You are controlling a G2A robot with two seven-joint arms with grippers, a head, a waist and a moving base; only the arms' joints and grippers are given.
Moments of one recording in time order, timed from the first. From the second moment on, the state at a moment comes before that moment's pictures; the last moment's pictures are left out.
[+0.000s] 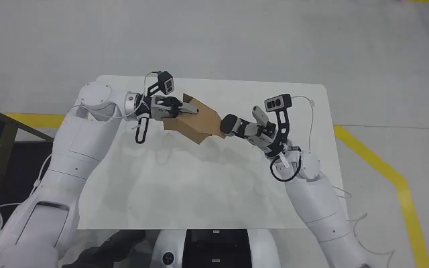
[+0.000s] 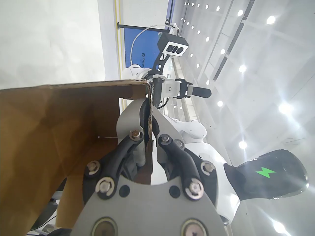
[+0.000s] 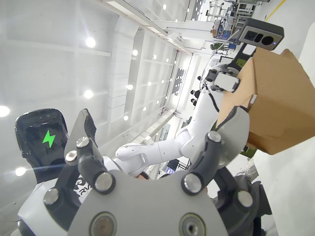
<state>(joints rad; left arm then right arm) 0.76 -0.99 -1.10 -1.22 -0.65 0.10 -1.39 -1.18 -1.37 1.14 -1.47 0.73 -0.44 0.91</state>
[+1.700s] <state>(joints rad) 0.73 -1.01 -1.08 -1.17 -0.72 0.15 -1.43 -1.18 -1.38 1.07 -1.51 0.64 -0.42 0.85</state>
